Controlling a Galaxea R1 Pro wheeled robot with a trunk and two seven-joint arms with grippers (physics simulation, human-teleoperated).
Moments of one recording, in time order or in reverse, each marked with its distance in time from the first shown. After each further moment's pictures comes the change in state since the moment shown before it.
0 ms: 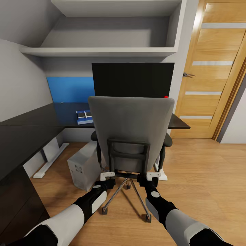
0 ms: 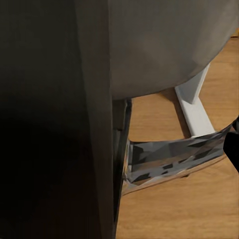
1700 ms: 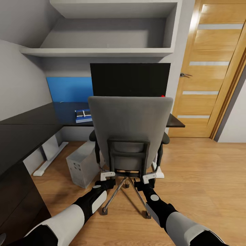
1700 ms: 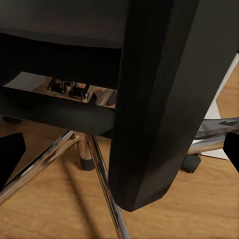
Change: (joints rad) left arm 0.000 -0.001 0.000 -0.001 -0.002 0.000 -0.001; right arm 0.015 0.000 0.014 0.021 0.129 0.001 0.094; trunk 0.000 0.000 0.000
